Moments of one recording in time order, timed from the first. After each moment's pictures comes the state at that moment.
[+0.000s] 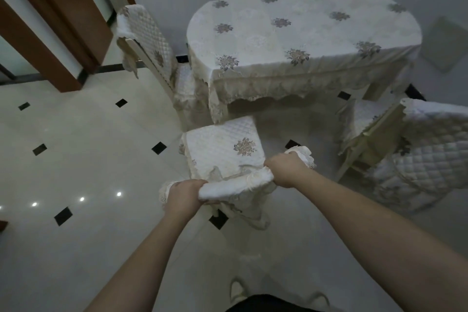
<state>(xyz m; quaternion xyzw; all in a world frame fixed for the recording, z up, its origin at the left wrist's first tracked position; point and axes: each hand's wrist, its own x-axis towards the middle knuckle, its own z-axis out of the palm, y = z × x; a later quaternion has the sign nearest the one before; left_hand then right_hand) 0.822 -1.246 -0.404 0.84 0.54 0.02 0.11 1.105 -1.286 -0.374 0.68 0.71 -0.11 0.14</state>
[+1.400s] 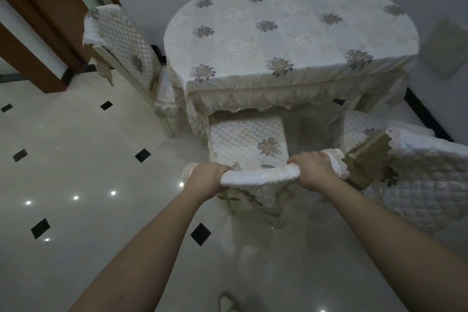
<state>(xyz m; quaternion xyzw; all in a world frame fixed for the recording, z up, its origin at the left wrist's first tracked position) 1.029 -1.148 -0.398 0.90 0.42 -0.08 0.12 1.303 -1.250 -0.383 0.77 0.62 -0.14 0.05</state>
